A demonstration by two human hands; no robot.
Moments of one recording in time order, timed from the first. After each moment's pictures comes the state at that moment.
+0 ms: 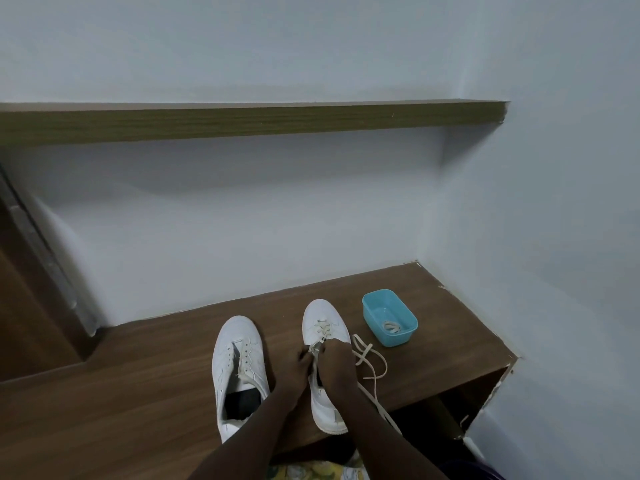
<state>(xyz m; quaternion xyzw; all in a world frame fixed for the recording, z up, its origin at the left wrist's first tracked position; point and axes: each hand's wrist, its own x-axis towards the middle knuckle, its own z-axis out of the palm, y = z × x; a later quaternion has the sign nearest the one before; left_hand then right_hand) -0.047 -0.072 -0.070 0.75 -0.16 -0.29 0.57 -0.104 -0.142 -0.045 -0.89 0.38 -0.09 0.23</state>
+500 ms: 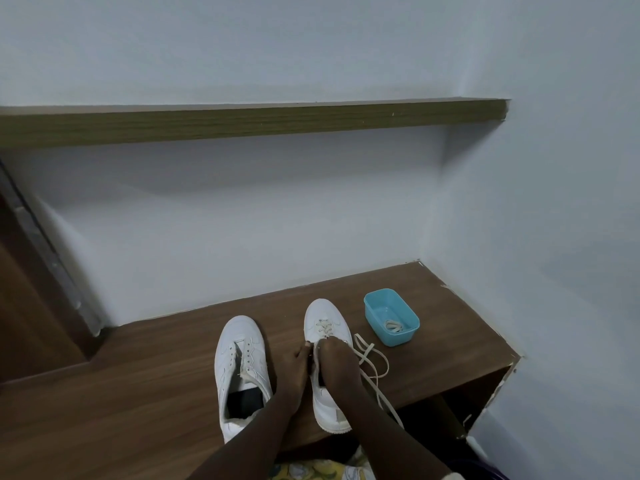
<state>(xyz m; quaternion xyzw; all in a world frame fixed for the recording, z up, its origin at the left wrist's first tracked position) -0.055 -0.070 -0.063 0.74 -0.10 -0.25 0.62 -0.105 -0.148 -0.046 -0.96 0.26 -0.05 0.12</state>
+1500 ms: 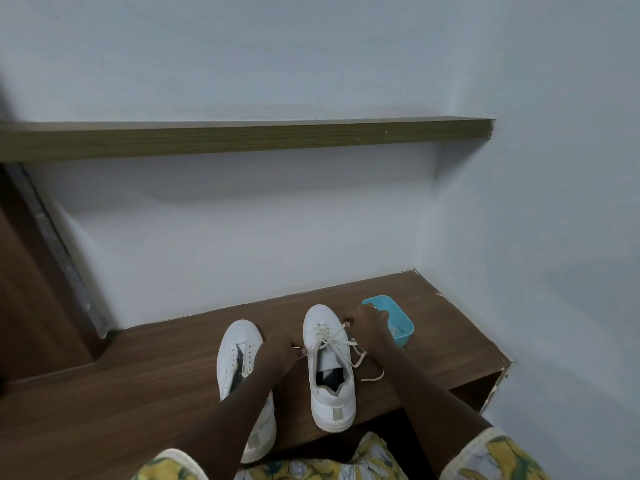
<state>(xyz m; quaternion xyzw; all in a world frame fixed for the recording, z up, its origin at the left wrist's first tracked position) -0.017 -0.051 -0.021 0.90 -0.35 -0.13 0.24 -0.124 -0.211 0.018 -0.95 0.27 -0.10 0.11</state>
